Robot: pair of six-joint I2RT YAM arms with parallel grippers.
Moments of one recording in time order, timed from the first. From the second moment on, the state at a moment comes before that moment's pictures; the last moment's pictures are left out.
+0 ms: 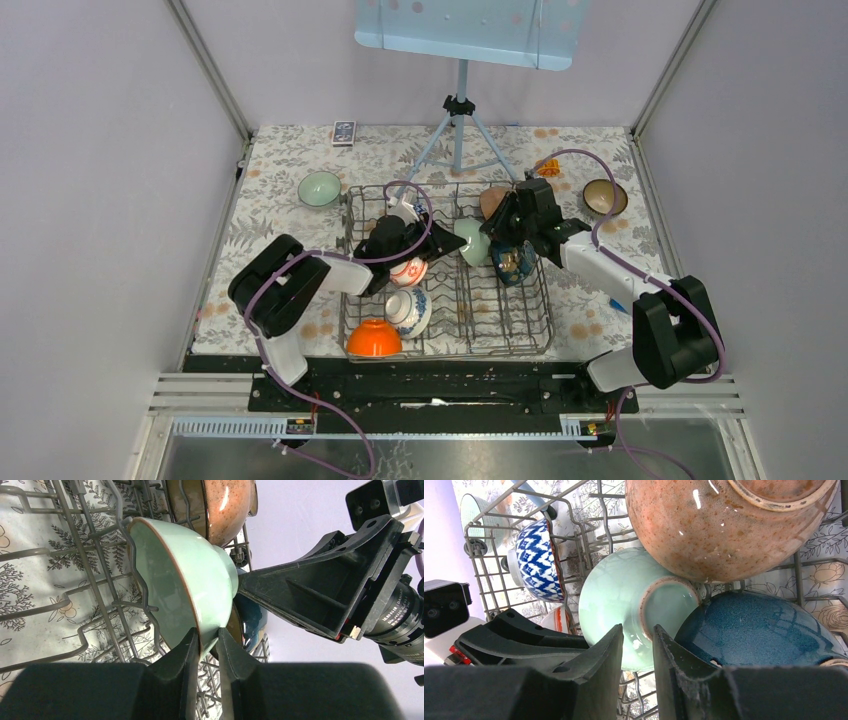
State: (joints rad) left arm -0.68 1.78 0.72 0.85 0.30 -1.12; right arm 0.44 1.44 0.90 -0.18 -0.08 0.83
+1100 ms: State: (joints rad) left arm -0.68 1.79 0.73 0.94 0.35 -1.12; right arm 0.46 1.38 0.91 -0.19 -0.16 0.81
